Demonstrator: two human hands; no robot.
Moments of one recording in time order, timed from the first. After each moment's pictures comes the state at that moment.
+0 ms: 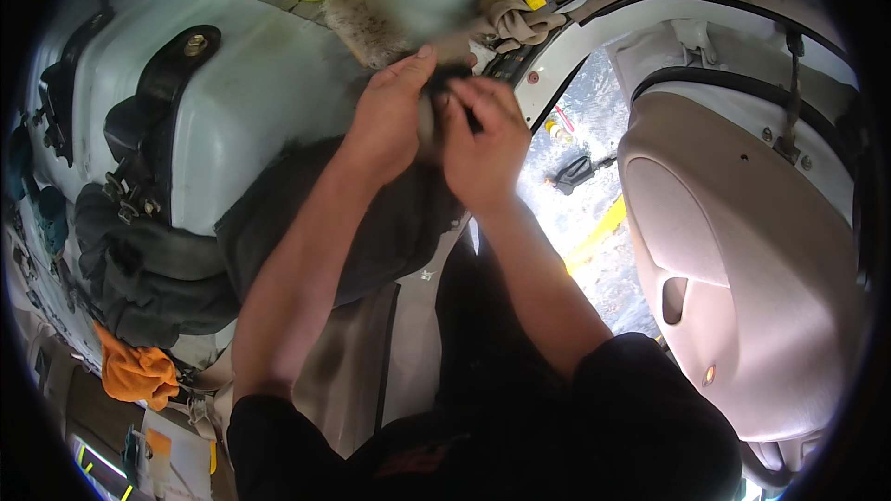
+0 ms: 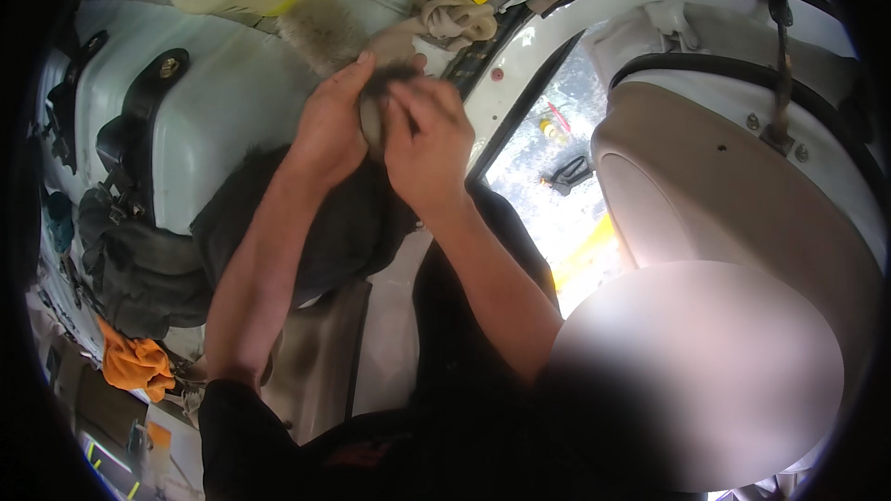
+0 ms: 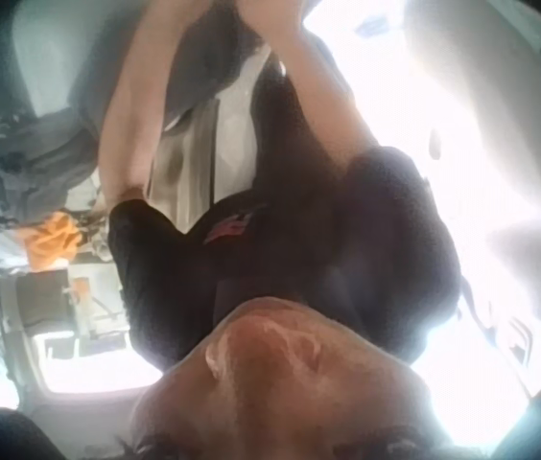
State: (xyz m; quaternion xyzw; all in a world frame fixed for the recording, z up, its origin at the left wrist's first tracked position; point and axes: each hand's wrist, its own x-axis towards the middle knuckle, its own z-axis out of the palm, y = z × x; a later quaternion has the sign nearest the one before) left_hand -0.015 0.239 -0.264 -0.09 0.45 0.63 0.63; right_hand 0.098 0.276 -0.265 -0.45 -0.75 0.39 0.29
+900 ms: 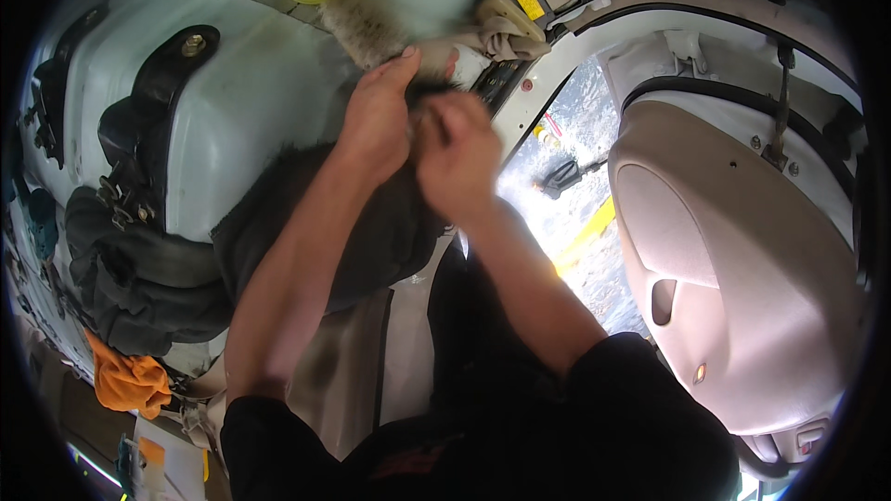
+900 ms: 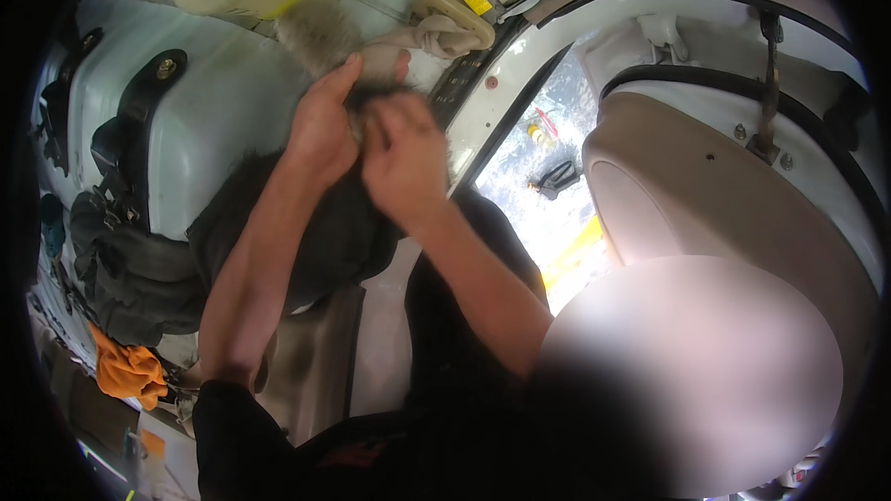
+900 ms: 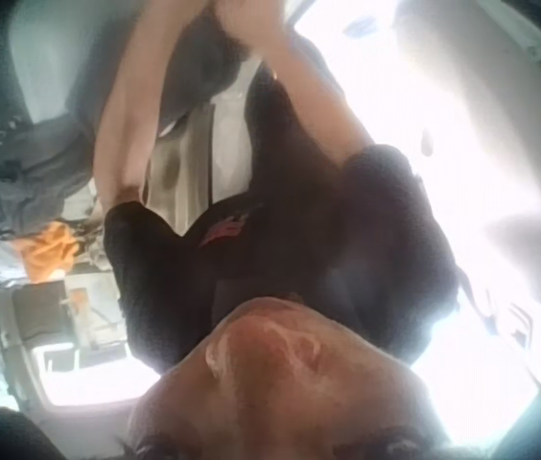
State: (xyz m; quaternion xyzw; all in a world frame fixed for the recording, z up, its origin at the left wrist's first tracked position) left_hand -0.020 0.243 -0.270 -0.15 0.44 0.65 0.60; right_hand 0.091 0.269 -0.266 -0.41 -0.80 0.37 0.23
